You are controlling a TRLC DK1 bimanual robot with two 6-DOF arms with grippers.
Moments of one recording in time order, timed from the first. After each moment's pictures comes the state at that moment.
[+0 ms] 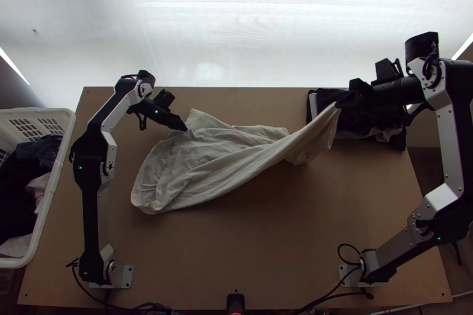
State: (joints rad) left arm -0.07 2.41 2.13 -1.14 0.65 0.50; right arm -0.01 1.73 2.07 -1.44 -0.64 0.18
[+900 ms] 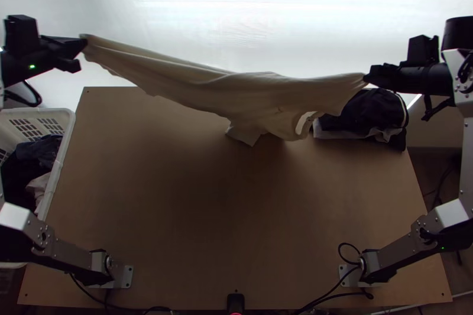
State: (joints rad) left arm 0.26 1.61 2.13 -0.90 0.63 0.26; right arm -0.04 1.67 2.24 -1.33 -0.41 0.13
